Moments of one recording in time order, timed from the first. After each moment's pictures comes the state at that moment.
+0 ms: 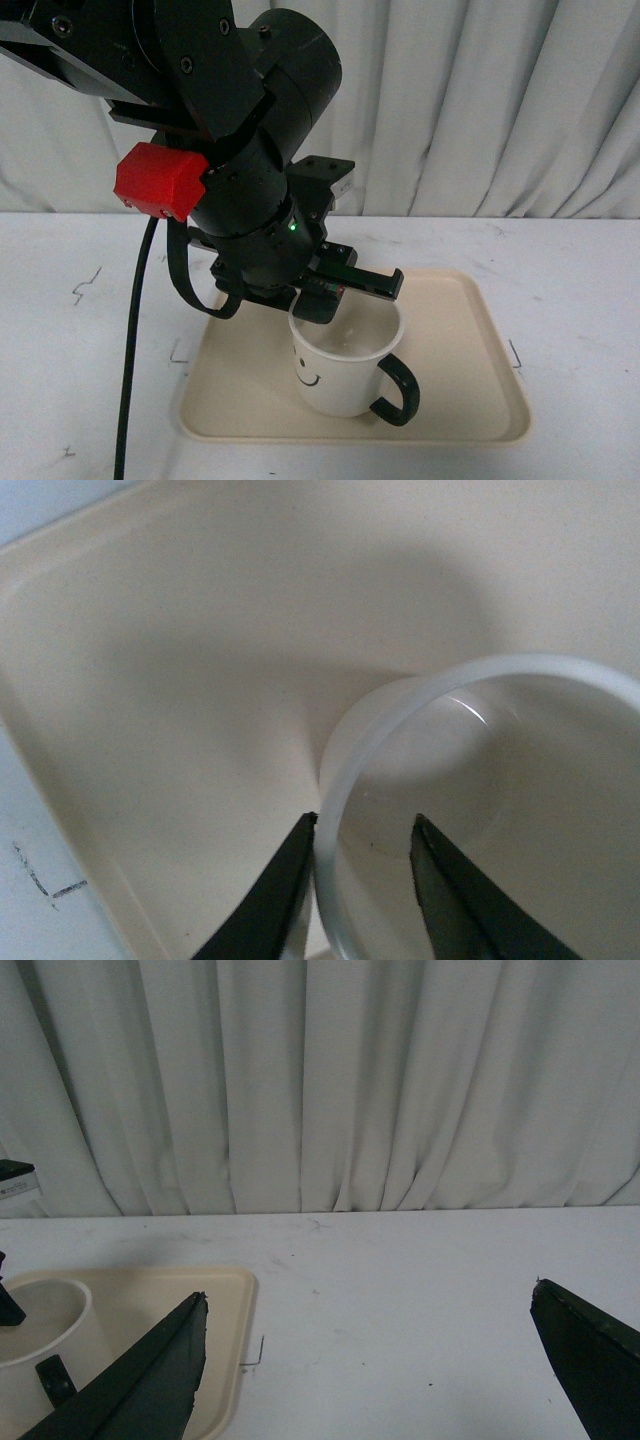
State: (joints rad) left arm -0.47 2.05 1.35 -0.41 0.00 -0.05; right arm 0.00 0.00 0.01 0.00 0.00 -0.01
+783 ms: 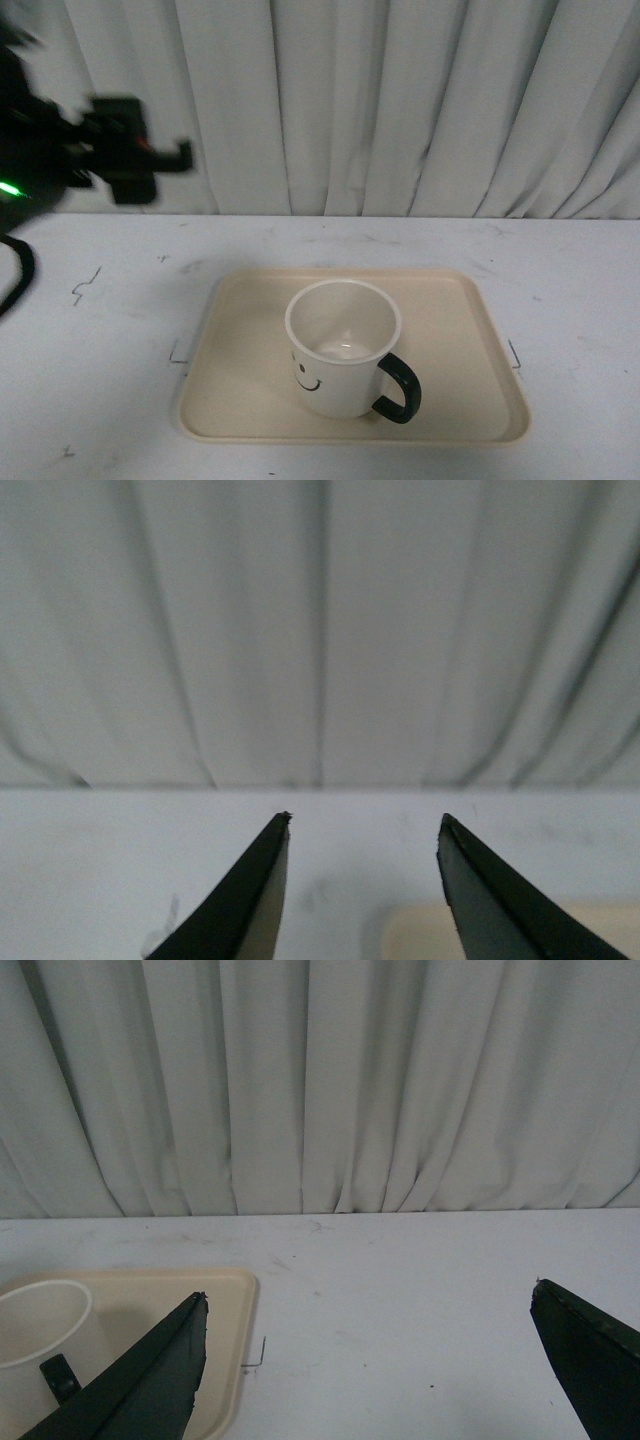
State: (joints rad) left arm -0.30 1.60 0.55 0.97 -0.30 -0.02; right arm 0.00 0.00 0.01 0.00 0.00 -0.01
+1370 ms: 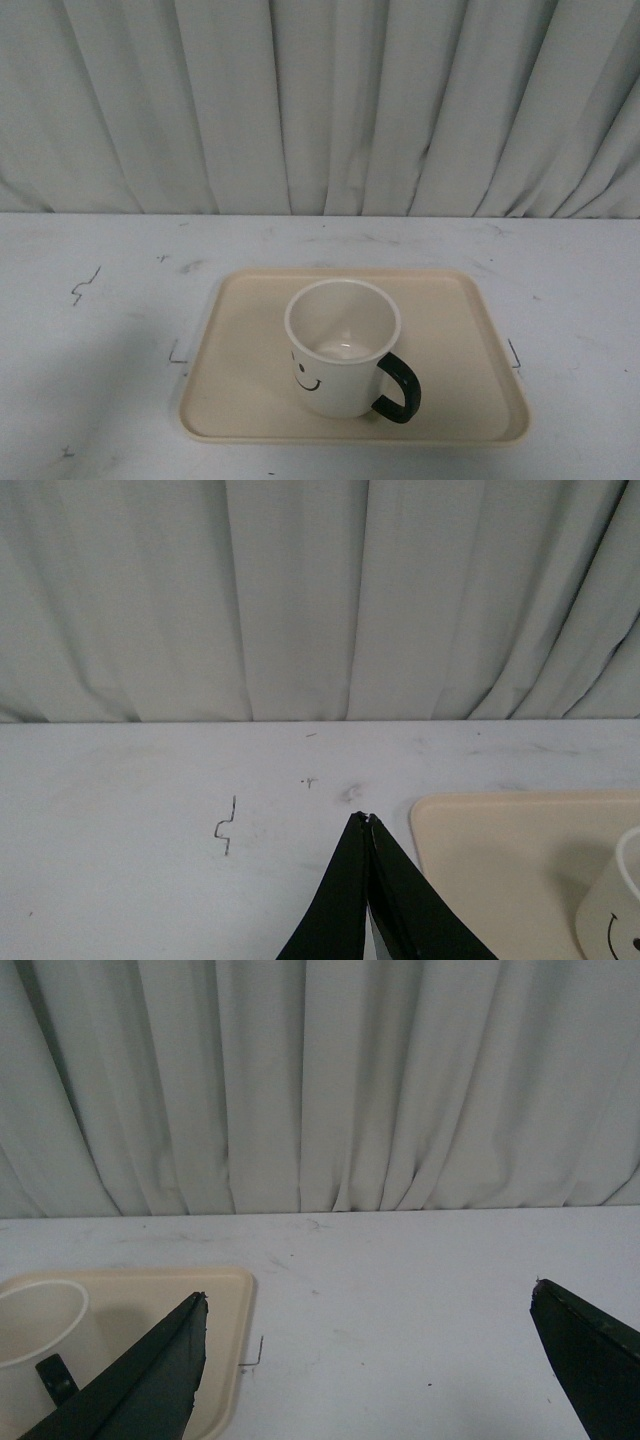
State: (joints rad) left arm -0.12 1.20 0.11 1.02 -0.11 -0.01; right arm 0.00 0.00 0.01 0.00 0.00 -0.01
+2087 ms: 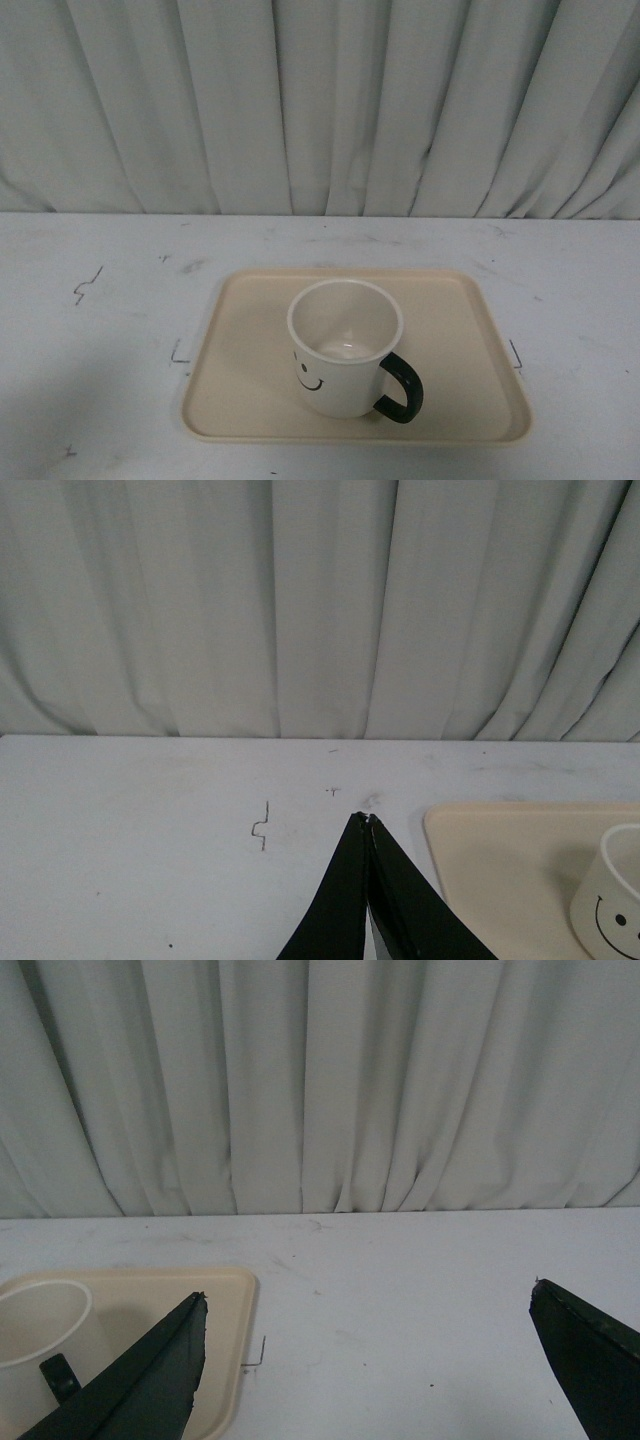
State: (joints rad) left arm 0.00 0.59 0.01 0.58 0.00 -0.01; right arm 0.00 0.00 0.01 0.00 0.00 -0.01
